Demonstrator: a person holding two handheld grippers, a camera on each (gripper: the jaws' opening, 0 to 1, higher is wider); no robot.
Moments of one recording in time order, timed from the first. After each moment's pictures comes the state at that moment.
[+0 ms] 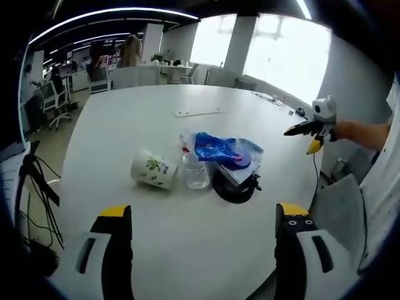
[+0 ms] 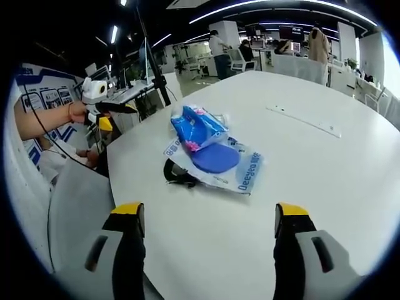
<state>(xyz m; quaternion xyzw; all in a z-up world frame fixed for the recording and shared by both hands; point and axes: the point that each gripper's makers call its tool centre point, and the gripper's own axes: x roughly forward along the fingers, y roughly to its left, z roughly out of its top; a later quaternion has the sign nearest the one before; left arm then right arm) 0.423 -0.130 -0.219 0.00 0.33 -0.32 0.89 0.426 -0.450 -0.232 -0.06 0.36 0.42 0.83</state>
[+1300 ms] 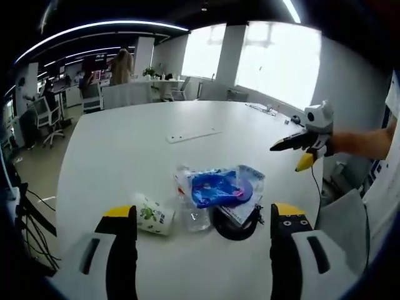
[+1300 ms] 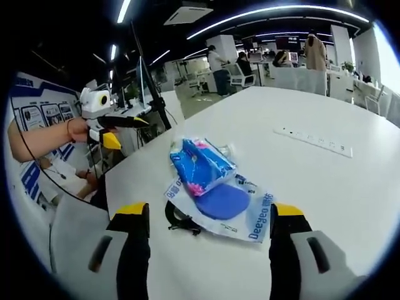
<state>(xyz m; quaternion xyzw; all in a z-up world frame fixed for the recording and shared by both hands) 0.485 -0.169 -0.186 0.01 0.28 -0.34 0.90 0.479 -0.392 -0.209 -0.01 0.31 0.42 0.85</state>
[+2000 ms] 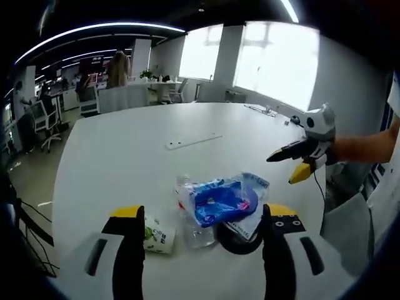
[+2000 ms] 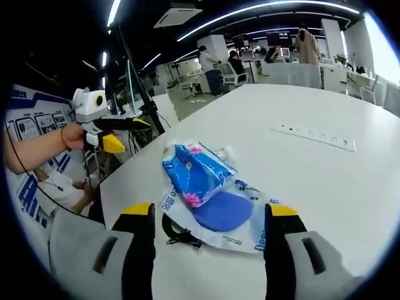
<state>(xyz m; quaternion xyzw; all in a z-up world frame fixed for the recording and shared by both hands) 0.518 -0.185 -0.189 0.01 0.27 -0.35 0.90 0.500 -0.372 -0.223 0.01 0.33 0.40 0.86</state>
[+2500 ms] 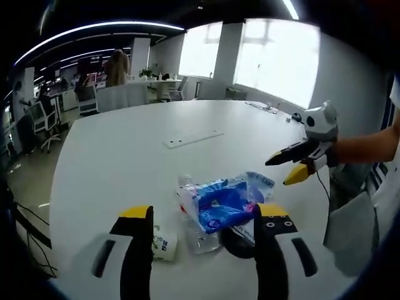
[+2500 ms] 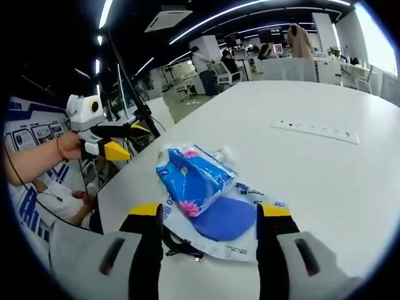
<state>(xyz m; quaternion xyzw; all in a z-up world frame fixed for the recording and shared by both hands) 0.531 -0.193 -0.203 0.02 0.28 -0.35 0.89 0.514 -0.359 -0.235 0.04 0.34 0.38 0.86</state>
